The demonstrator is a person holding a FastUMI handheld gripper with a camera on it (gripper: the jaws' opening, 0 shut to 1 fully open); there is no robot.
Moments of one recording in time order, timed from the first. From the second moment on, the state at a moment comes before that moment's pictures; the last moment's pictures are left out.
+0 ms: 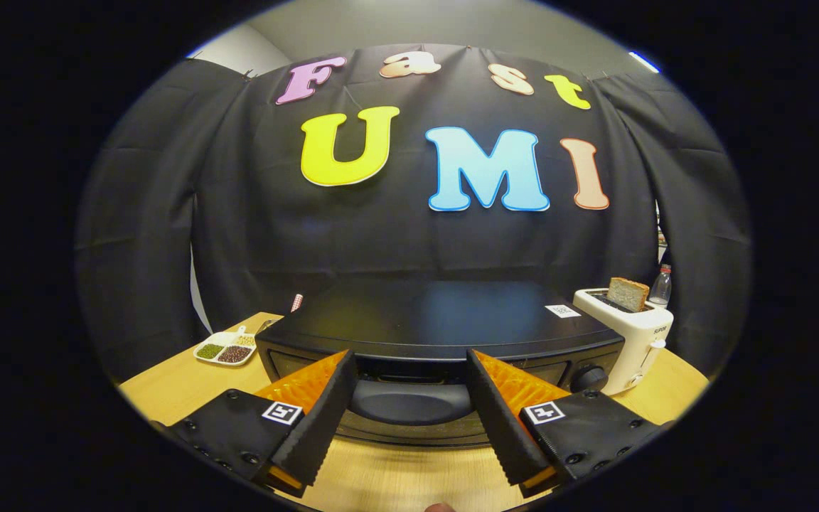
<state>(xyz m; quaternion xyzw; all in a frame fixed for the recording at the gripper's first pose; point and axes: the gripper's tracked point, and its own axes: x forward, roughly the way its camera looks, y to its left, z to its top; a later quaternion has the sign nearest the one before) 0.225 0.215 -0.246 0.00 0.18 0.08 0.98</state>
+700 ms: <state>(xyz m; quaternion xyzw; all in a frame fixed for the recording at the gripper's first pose) 0.191 0.214 -0.249 -0.01 0.16 0.09 0.98</state>
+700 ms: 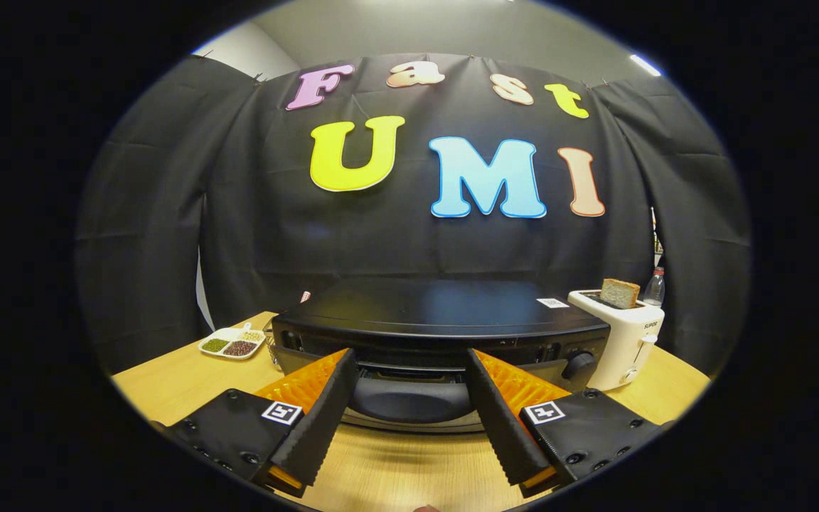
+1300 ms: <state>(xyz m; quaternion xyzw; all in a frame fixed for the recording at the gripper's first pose) 0.143 0.208 -0.265 -0.02 0.19 0.10 0.98</state>
